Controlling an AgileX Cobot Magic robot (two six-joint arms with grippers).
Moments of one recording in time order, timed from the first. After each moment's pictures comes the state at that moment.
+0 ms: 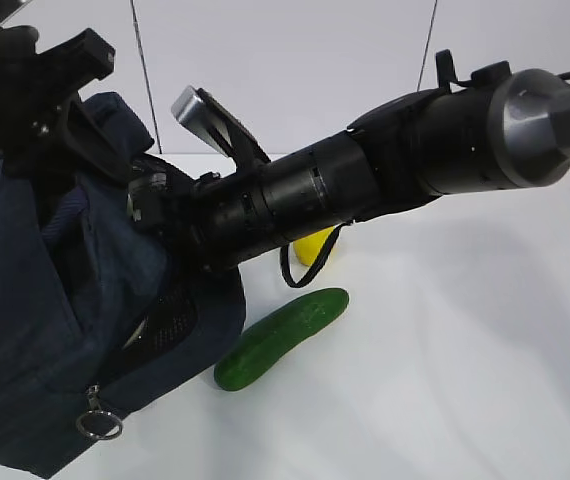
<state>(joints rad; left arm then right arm) -0.37 1.44 -1.19 -0.54 0.91 -0.20 0.59 1.99 -1.33 1.51 0.85 -1.07</state>
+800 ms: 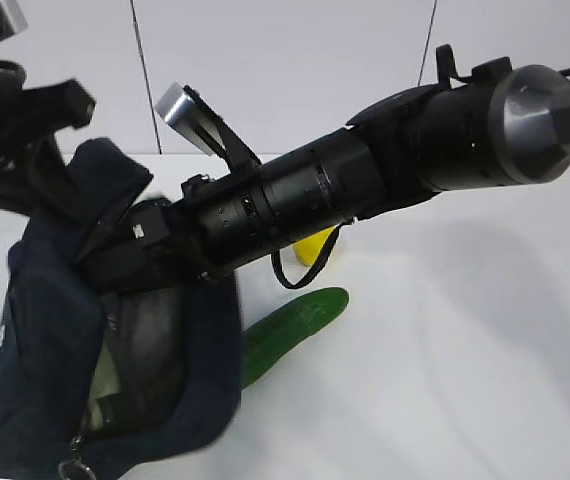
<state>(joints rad) -0.37 1.44 -1.19 -0.39 1.01 -0.20 0.59 1.99 -1.34 1.48 0.98 -1.18</state>
